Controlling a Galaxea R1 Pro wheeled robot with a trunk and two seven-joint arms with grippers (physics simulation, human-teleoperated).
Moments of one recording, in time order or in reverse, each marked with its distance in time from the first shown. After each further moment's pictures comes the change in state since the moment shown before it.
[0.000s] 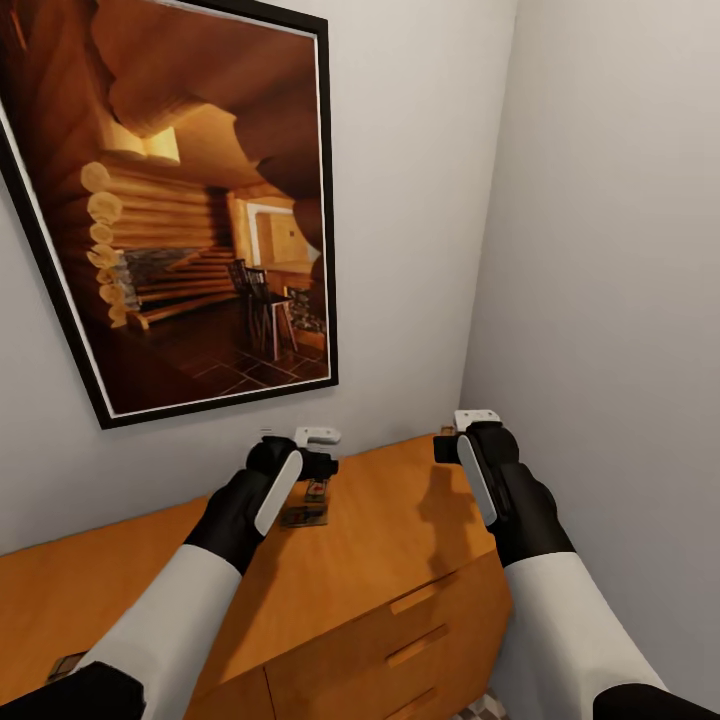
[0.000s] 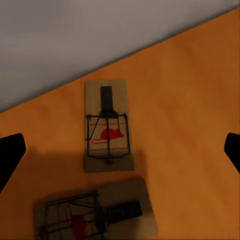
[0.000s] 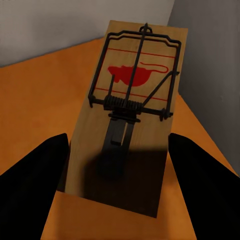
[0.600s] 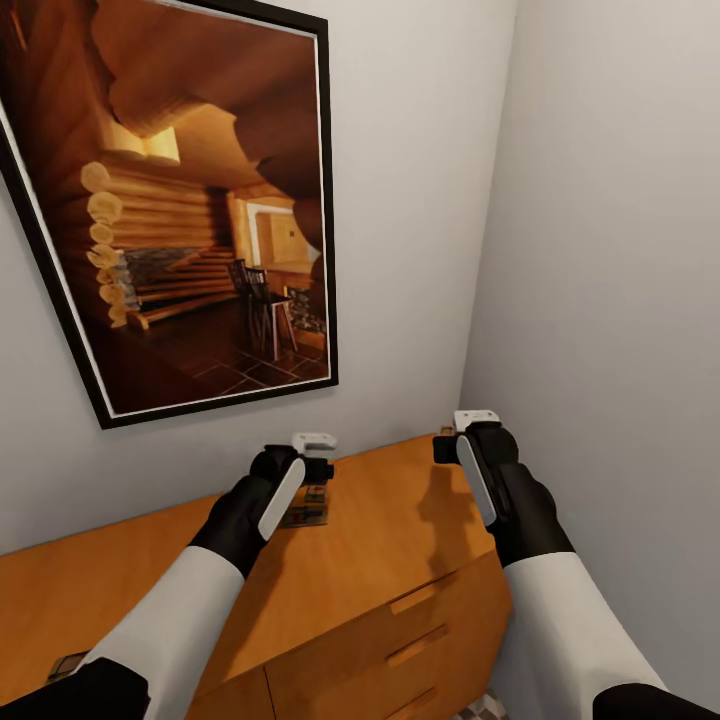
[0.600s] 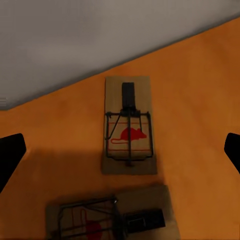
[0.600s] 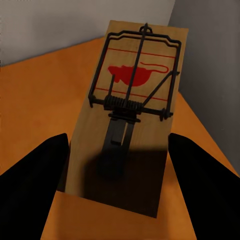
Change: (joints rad) left arm 0.000 -0.004 -0.002 0.074 -0.002 -0.085 0.059; right arm 0.000 0.001 0.002 0.002 0.000 0.000 0.000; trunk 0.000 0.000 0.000
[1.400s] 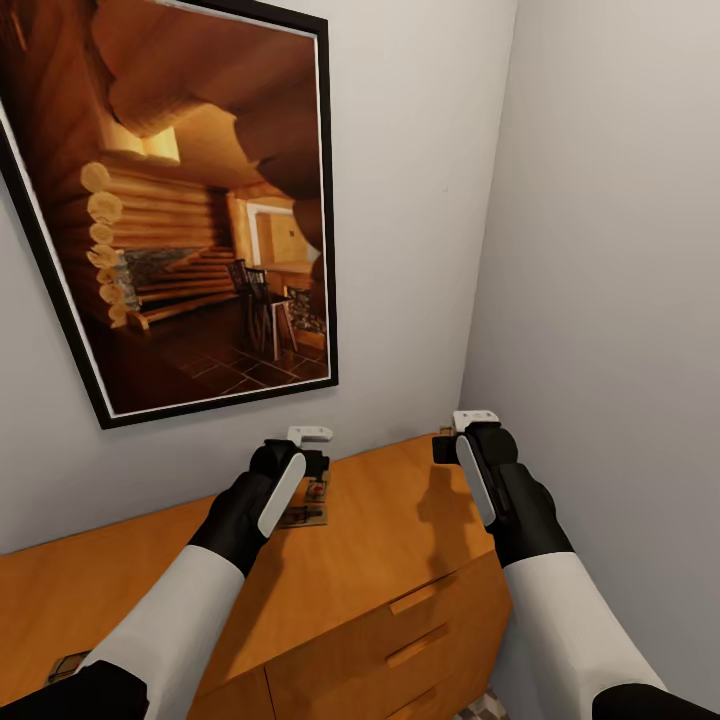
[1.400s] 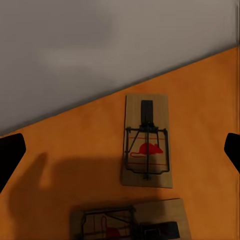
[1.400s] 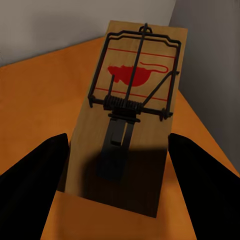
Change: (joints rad) left arm 0.000 -0.004 -0.001 -0.051 0.004 0.008 0.087; right arm 0.000 0.001 0.001 0.001 0.000 0.000 0.000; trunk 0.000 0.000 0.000
